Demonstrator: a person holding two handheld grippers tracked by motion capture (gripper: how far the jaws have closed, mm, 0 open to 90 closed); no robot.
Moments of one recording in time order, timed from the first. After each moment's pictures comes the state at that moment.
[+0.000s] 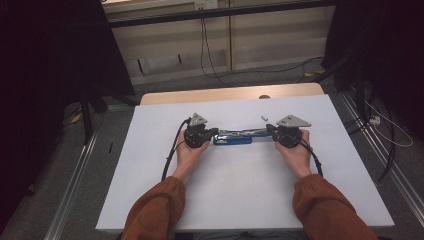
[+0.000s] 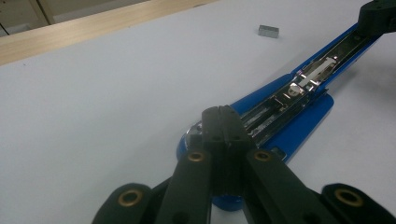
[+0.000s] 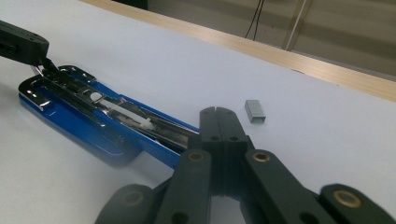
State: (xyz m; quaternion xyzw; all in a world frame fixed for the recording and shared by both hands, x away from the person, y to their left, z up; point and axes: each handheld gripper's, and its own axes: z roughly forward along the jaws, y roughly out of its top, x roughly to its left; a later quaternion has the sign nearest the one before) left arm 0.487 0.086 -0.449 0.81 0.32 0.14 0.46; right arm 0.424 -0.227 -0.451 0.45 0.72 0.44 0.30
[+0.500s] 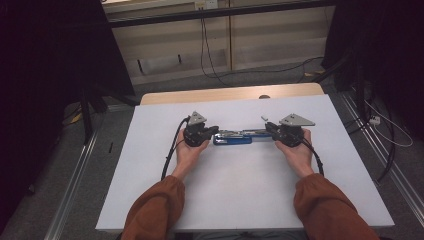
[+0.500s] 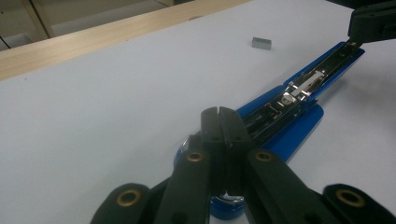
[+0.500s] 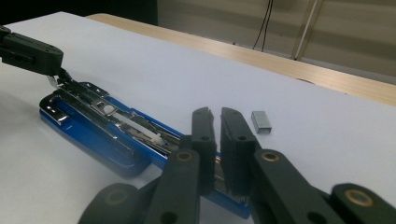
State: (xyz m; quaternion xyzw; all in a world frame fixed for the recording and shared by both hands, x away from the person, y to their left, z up) left arm 0.487 0.087 -0.441 0.81 0.31 0.13 0.48; right arm 0.423 -0.231 -0.447 0.44 0.71 0.47 0.29
